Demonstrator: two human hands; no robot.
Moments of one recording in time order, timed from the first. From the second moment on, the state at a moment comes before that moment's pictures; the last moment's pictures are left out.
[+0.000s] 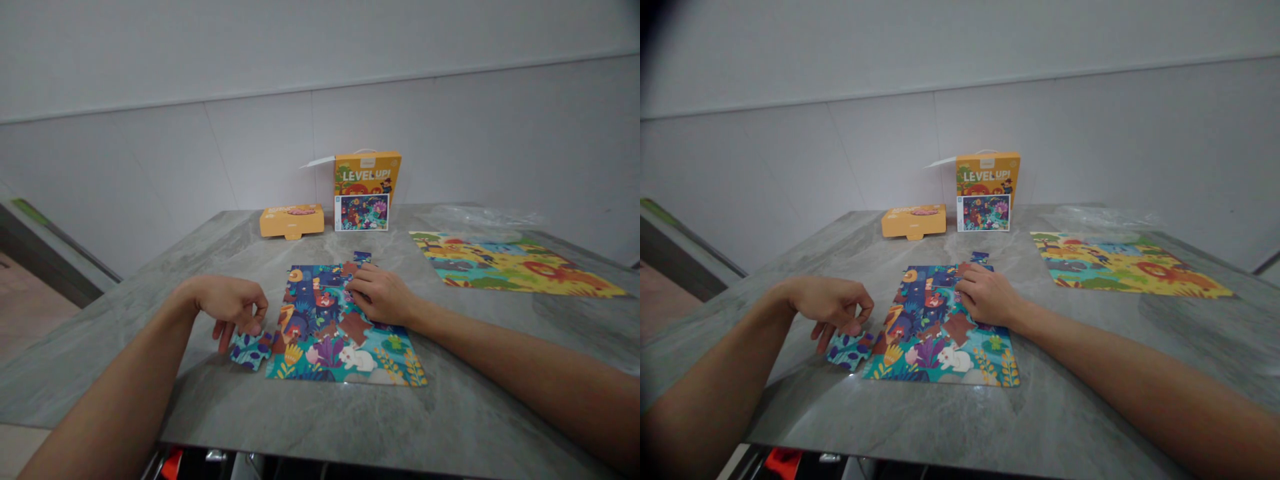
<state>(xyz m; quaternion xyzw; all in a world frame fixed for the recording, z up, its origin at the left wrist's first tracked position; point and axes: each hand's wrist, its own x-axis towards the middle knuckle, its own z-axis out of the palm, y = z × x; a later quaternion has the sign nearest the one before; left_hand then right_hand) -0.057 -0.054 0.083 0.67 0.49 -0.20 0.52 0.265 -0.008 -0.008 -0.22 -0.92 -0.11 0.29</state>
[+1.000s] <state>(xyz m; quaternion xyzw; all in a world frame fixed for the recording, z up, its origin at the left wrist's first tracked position) -0.050 -0.053 0.075 0.68 0.50 -0.22 0.49 0.241 -0.074 0.018 -0.12 -0.98 0.12 0.09</state>
